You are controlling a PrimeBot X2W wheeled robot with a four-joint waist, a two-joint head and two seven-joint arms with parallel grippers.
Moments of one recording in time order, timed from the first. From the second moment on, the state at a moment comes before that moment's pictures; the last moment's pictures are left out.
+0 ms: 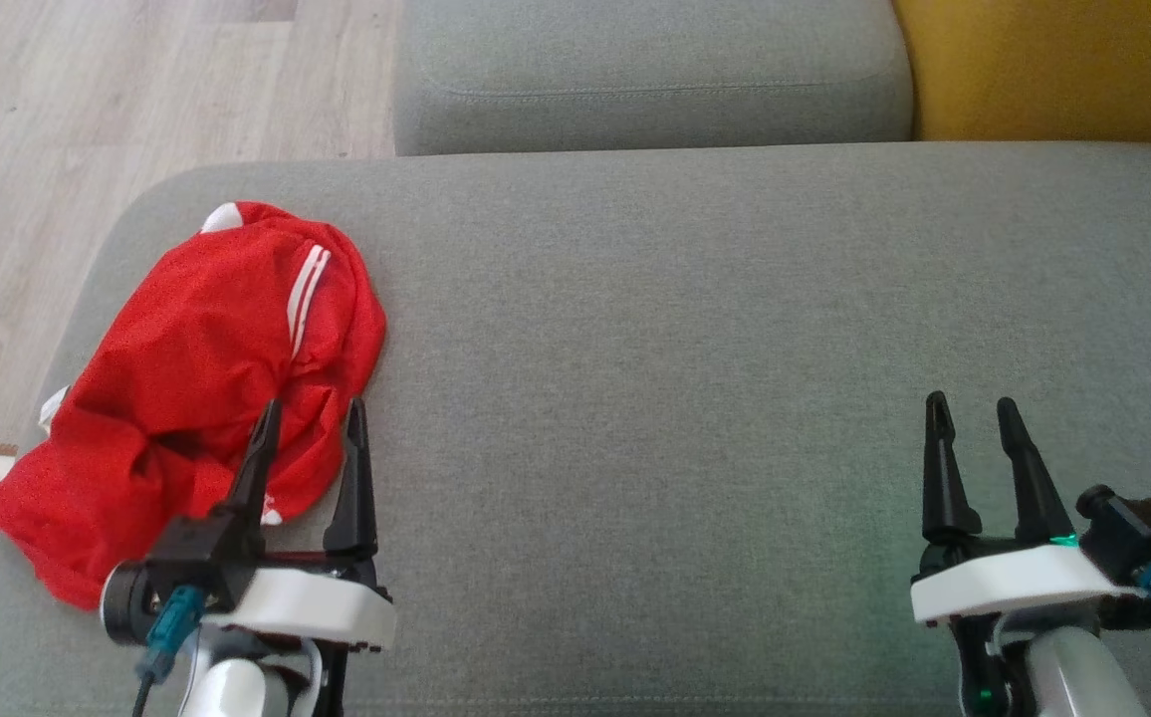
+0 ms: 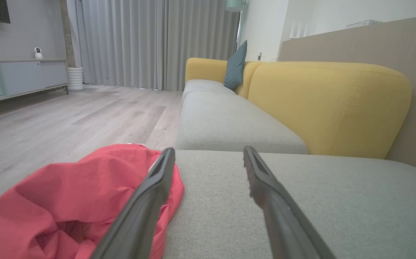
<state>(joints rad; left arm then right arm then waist) 0.01 0.05 -0.19 0.07 -0.17 0.06 -0.25 -0.05 -0.04 0.02 0.30 0.32 0.12 -0.25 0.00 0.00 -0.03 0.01</state>
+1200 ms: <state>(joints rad) 0.05 0.05 -0.14 0.07 -0.14 0.07 -0.25 -0.02 -0.04 0.12 0.30 0.36 0.12 -0.25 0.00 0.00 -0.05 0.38</state>
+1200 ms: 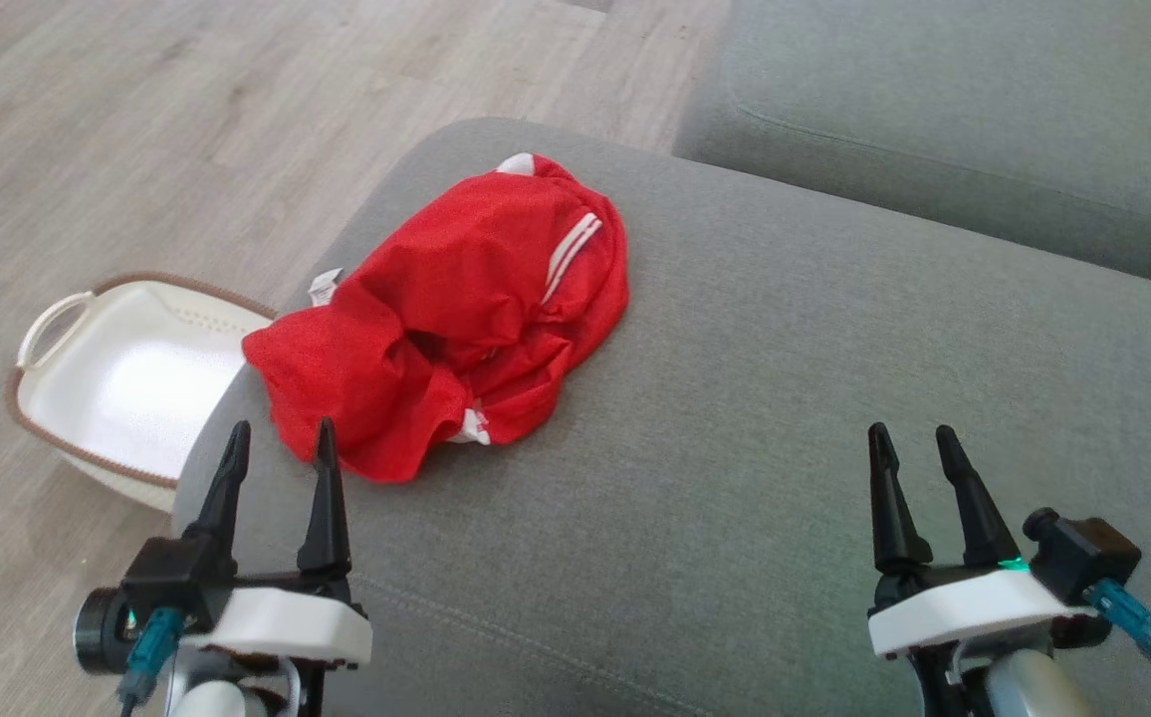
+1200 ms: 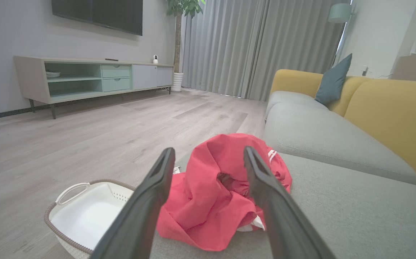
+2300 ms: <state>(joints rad) -0.23 0.19 -0.07 0.27 -0.10 -0.09 -0.19 -0.12 -0.04 0.04 0.26 0.32 0.12 -0.25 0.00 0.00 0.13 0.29</state>
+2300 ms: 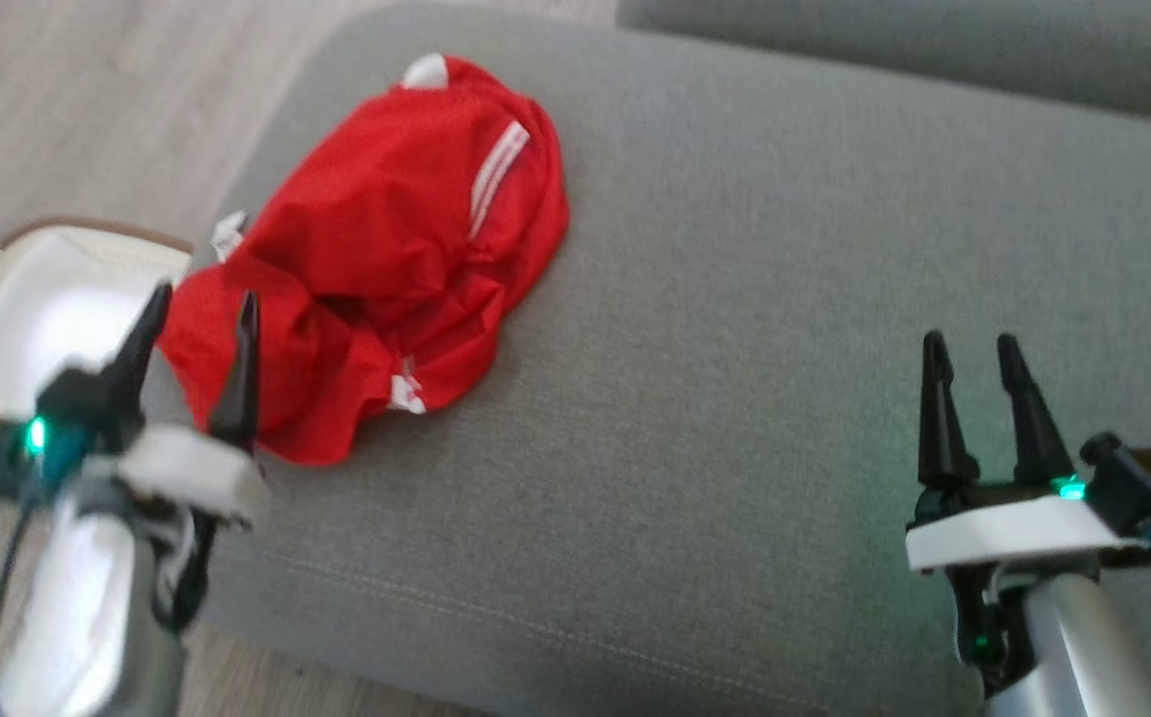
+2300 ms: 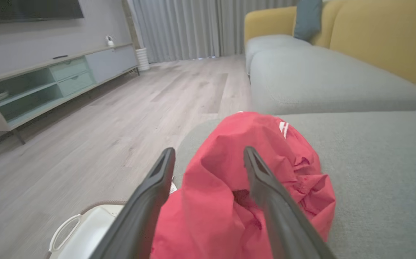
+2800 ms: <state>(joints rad) -0.67 0.39 -0.38 0.62 -0.30 -0.13 0.02 -0.21 -0.04 0.00 0.22 0.27 0.12 -0.25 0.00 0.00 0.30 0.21</state>
